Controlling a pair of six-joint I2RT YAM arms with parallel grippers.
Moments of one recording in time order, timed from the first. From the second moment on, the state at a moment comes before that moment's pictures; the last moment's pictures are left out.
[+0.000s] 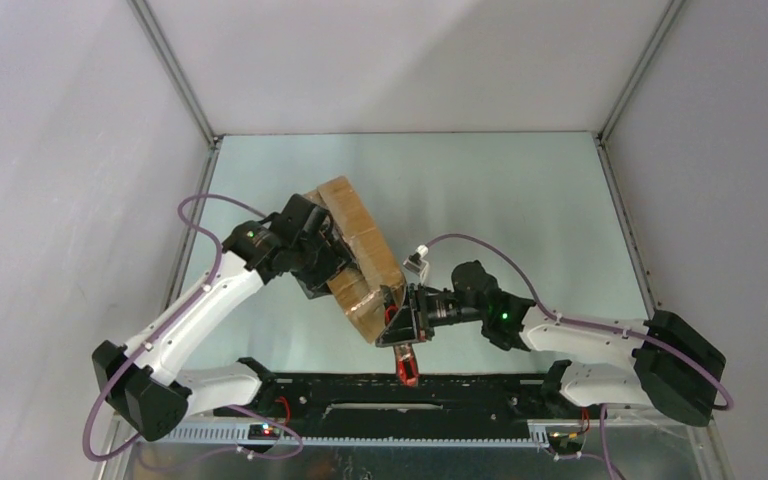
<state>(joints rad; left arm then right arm) -0.60 1.17 1.15 -1.05 0.03 -1.20 0.99 1.21 0.52 0.45 -0.66 1.19</state>
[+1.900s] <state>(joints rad) -0.56 1.19 1.27 -1.04 0.12 -1.00 0.92 0.88 0.62 -0.04 -0.60 1.03</state>
